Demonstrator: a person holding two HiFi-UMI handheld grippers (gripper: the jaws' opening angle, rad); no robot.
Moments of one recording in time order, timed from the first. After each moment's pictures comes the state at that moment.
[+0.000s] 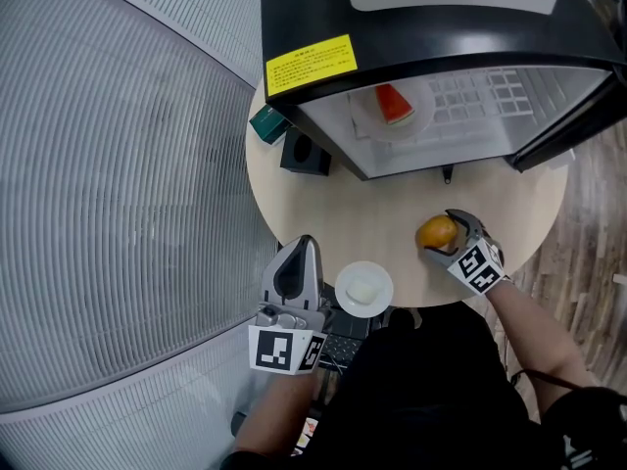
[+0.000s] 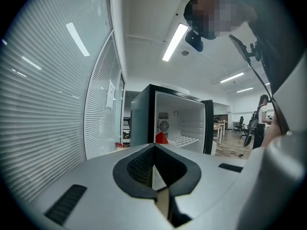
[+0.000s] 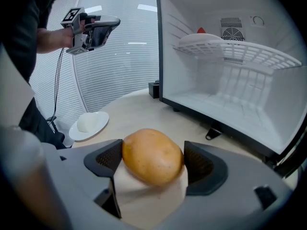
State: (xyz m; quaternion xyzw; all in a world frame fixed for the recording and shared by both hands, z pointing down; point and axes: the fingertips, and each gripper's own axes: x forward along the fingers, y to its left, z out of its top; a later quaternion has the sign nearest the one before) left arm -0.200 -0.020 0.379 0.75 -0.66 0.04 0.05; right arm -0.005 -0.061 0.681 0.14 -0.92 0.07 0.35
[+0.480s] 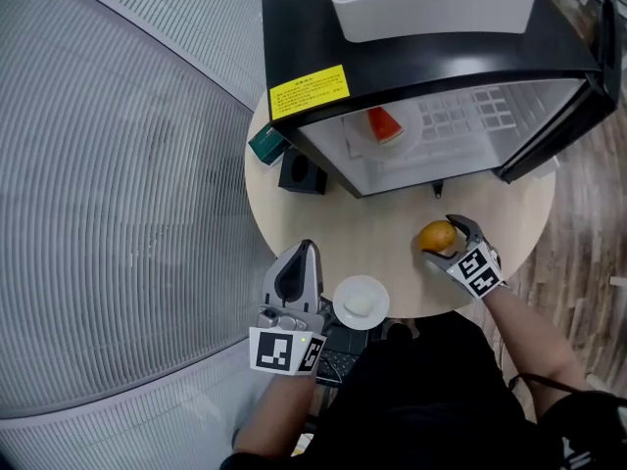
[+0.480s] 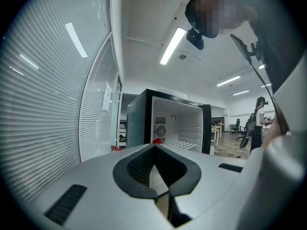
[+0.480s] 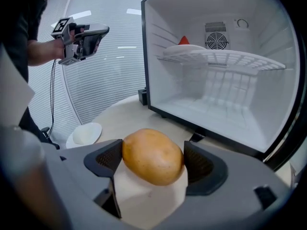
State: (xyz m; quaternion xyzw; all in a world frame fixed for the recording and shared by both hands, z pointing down) left arm -0.193 -0.031 0.362 0.76 -0.65 0.02 0.04; right arm 0.007 -0.083 0.648 0.20 -0.92 0.10 0.32
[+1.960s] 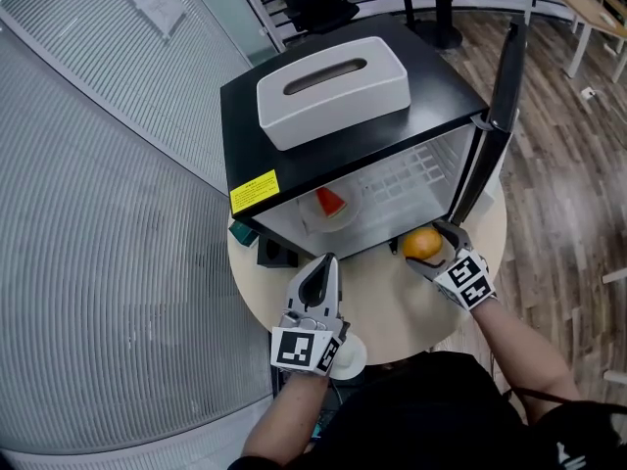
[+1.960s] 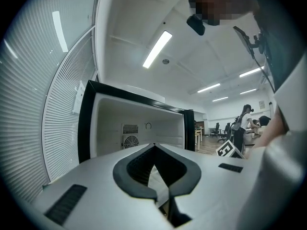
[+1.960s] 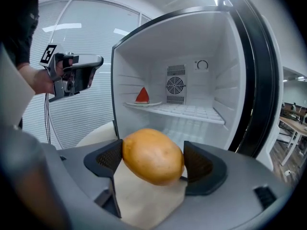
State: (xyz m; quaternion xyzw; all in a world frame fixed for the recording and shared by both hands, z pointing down) left arm -0.075 -0.109 0.326 0.83 -0.55 0.00 0.01; right arm 0.076 -0.166 0.509 0.33 -0.92 0.07 0.22
